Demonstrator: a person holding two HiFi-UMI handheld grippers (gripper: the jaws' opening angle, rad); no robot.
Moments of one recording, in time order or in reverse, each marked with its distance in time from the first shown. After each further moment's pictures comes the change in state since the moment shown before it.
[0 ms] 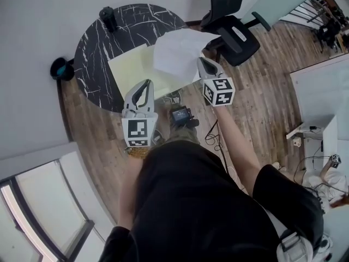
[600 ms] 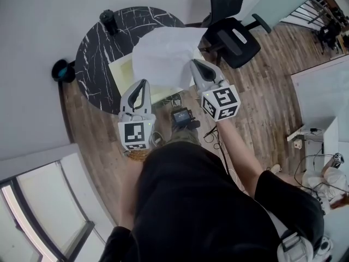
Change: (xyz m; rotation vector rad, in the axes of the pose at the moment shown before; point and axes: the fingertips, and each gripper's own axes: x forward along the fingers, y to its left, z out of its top) left arm -0.006 0.012 0.027 -0.005 -0.061 0.055; right arm -0.040 0.060 0.083 -0.062 -0.138 0.136
